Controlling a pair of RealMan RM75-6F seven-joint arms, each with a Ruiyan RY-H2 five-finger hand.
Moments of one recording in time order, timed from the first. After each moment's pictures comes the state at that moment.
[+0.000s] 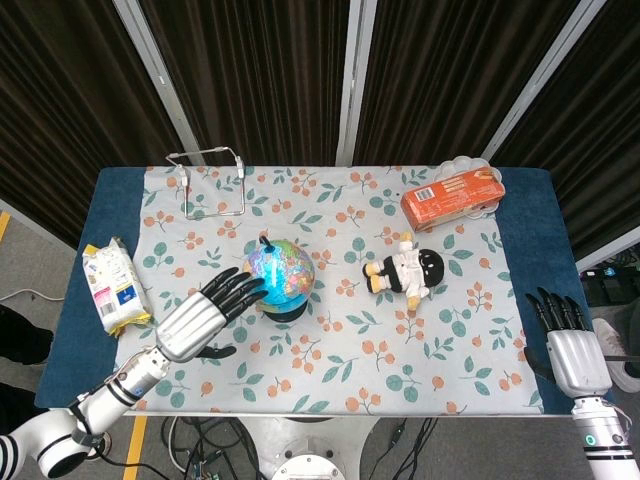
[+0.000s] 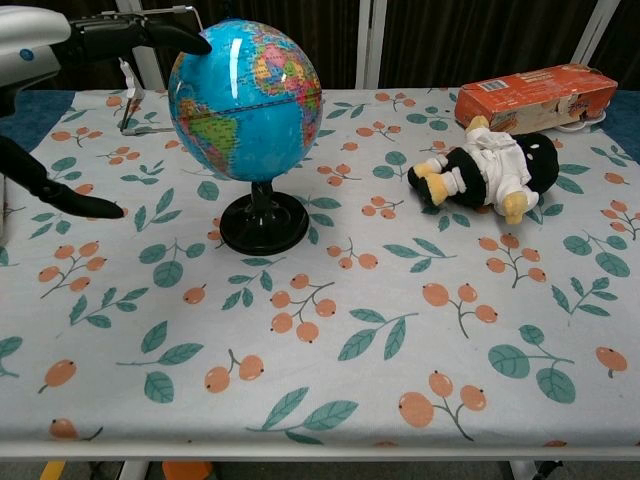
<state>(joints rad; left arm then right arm) -0.54 -1.28 -0.05 -1.68 1.80 1.22 0.02 0.12 -1.16 0.03 -1.55 -1.50 1.39 -0.06</state>
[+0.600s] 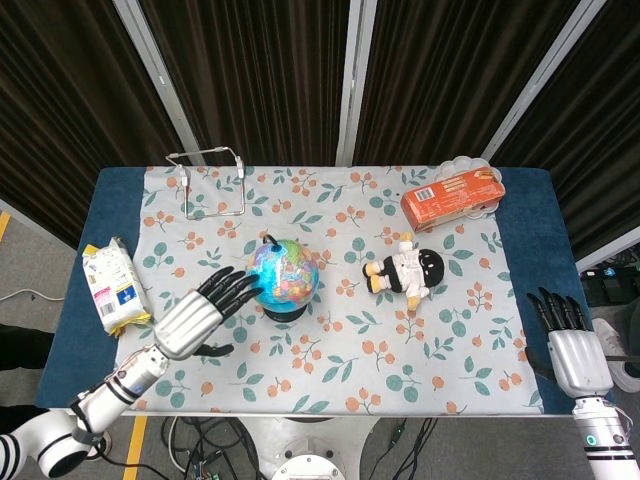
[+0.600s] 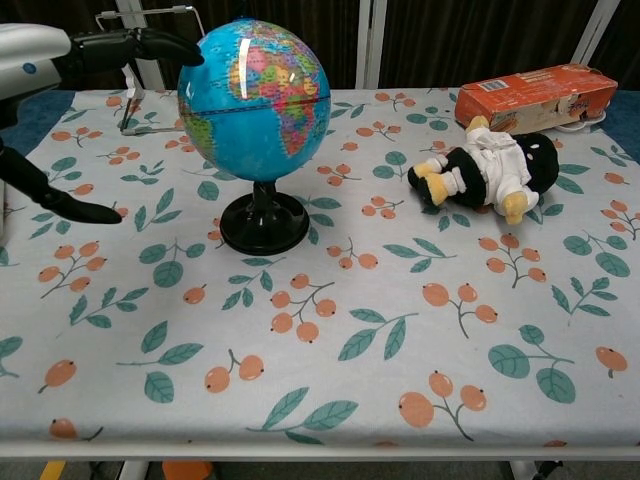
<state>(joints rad) -0.55 -1.29 -0.02 -1.65 1.76 1.22 0.00 0.12 -1.16 0.03 -1.55 -1.50 1.39 -0.06</state>
